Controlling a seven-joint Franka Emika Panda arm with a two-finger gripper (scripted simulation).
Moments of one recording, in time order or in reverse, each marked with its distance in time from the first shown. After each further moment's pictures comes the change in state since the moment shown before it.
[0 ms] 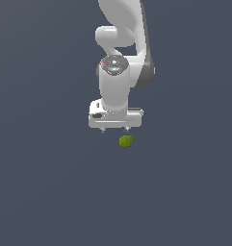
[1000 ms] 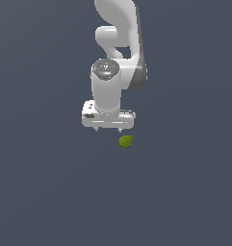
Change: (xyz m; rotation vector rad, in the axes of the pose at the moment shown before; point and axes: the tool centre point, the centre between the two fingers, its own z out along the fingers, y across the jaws) arm -0.009 0.029 0.010 -0.026 -0.033 0.060
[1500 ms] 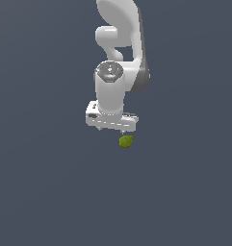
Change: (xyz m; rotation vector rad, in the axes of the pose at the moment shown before) arm -0.001 -0.012 0.008 0.006 0.004 0.123
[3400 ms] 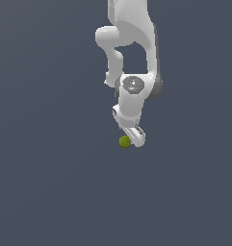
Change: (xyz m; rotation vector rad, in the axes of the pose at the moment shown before) arm -0.025 -0.072 0.056 0.037 0.020 0.868
